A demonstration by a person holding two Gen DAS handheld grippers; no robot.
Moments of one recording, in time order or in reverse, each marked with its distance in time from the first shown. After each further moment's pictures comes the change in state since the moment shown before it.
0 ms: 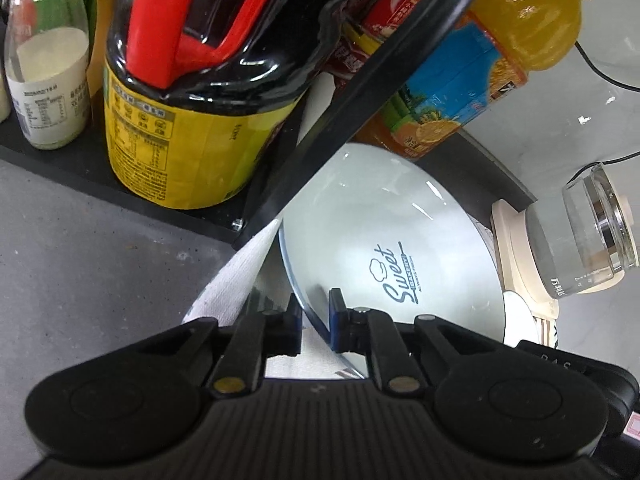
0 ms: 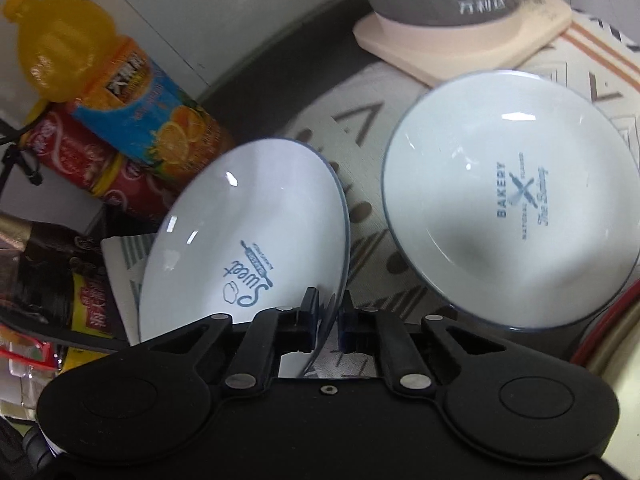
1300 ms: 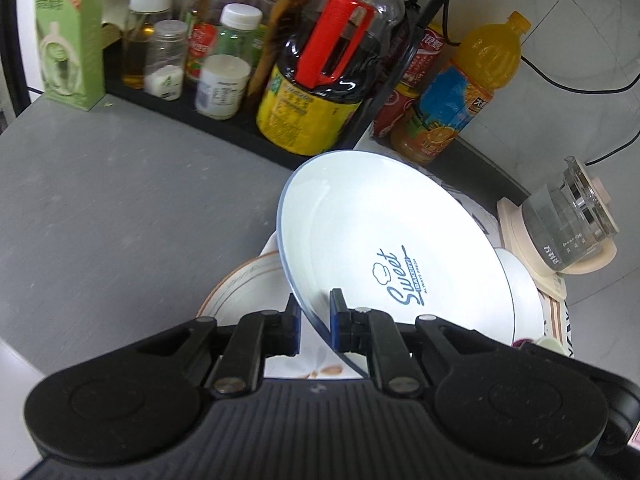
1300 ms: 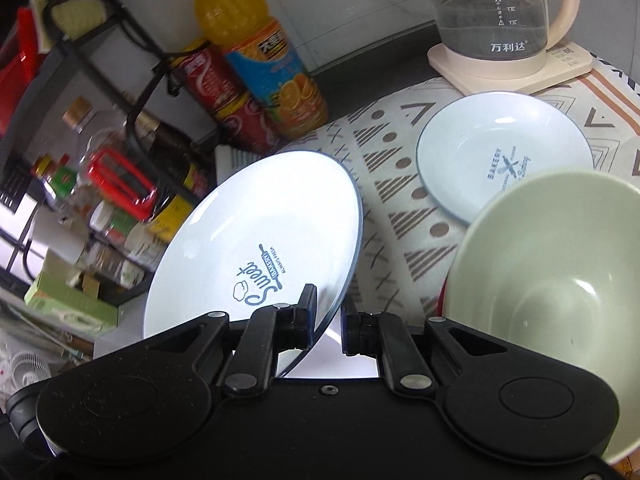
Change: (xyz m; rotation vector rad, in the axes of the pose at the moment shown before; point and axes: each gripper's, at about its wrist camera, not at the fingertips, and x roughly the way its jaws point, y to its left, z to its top) left arm -0.133 0.008 -0.121 -0.045 -0.180 0.150; right arm -0.110 -0.011 -0.073 -0.262 -0.008 0.168
